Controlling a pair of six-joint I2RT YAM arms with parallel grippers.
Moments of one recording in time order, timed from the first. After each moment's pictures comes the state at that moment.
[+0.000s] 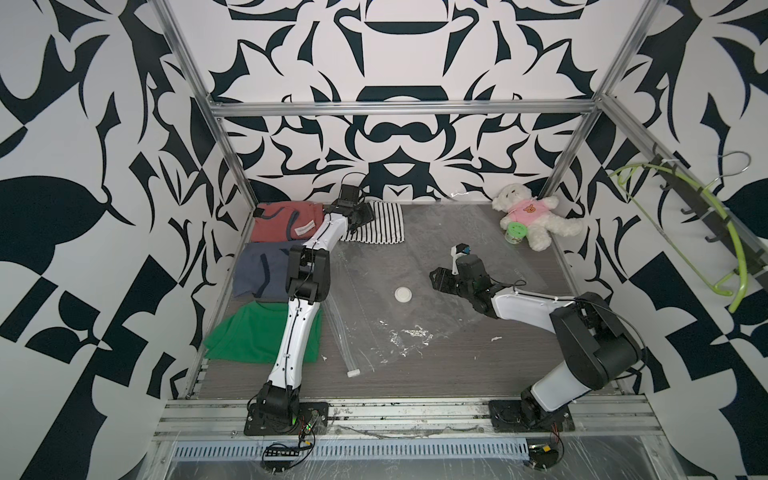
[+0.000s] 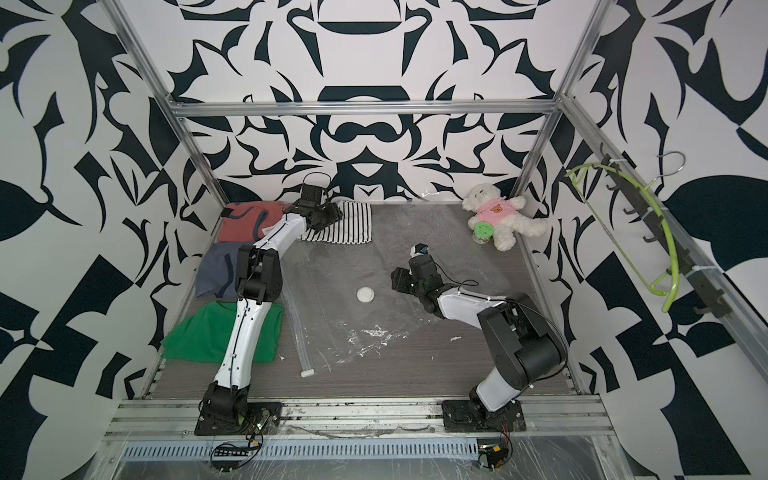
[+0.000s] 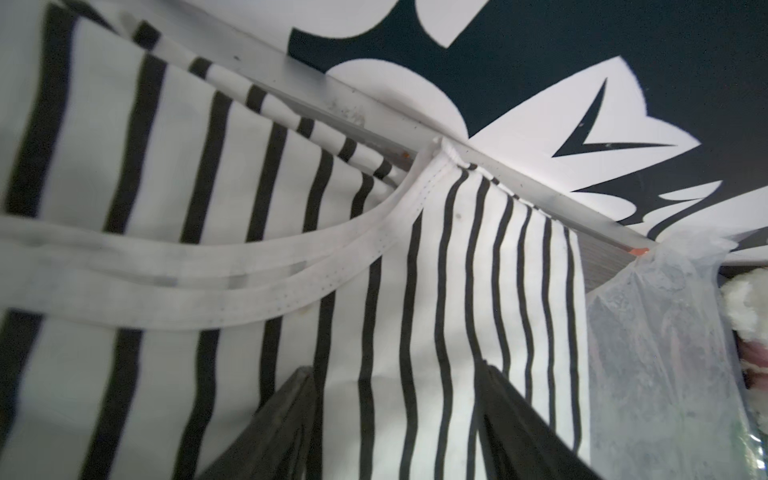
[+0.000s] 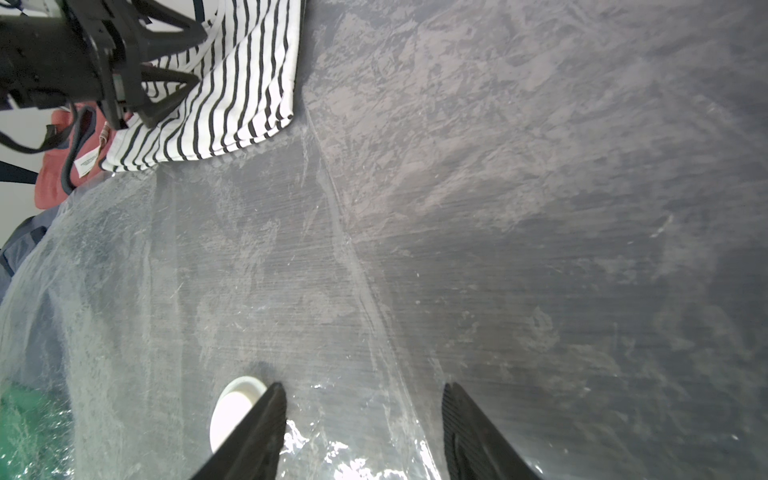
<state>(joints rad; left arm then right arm) -0.27 2.63 2.32 -0.48 0.15 -0.60 0.46 1.59 0.73 0.18 -0.05 0.62</state>
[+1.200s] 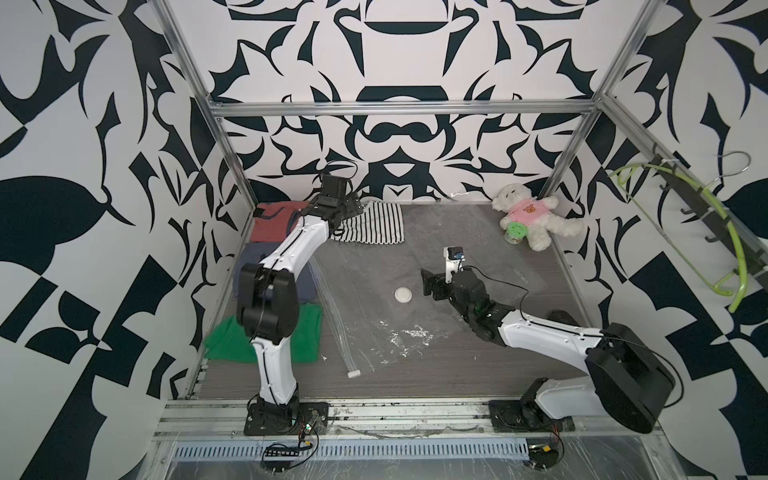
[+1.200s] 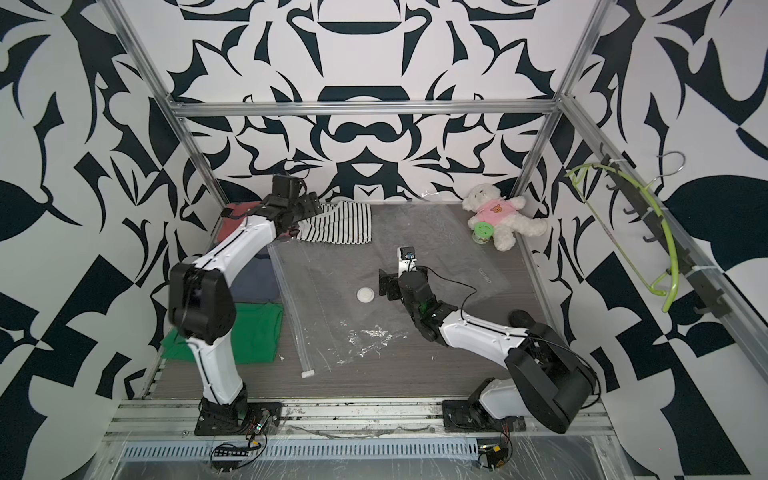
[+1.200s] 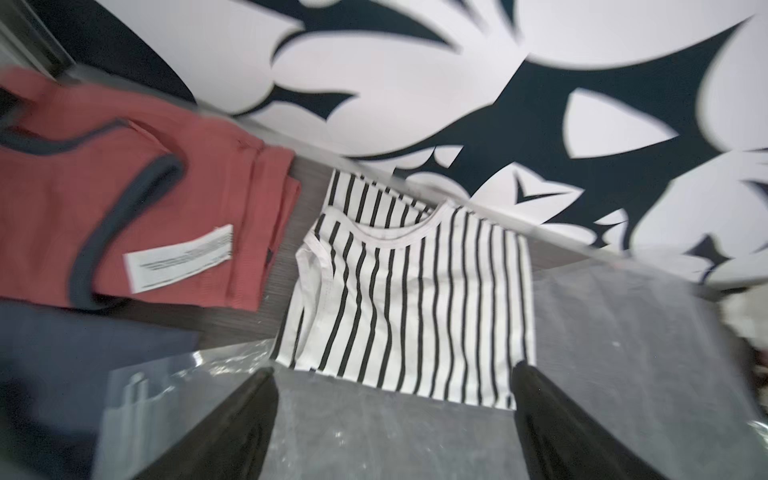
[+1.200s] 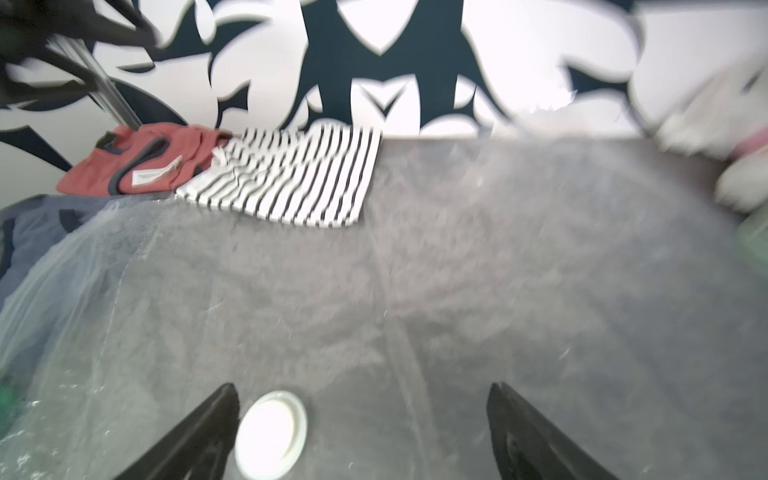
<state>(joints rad) -0.31 1.81 1.61 -0.36 -0.19 -0.49 0.68 1.35 0.61 0.37 0.37 0.30</state>
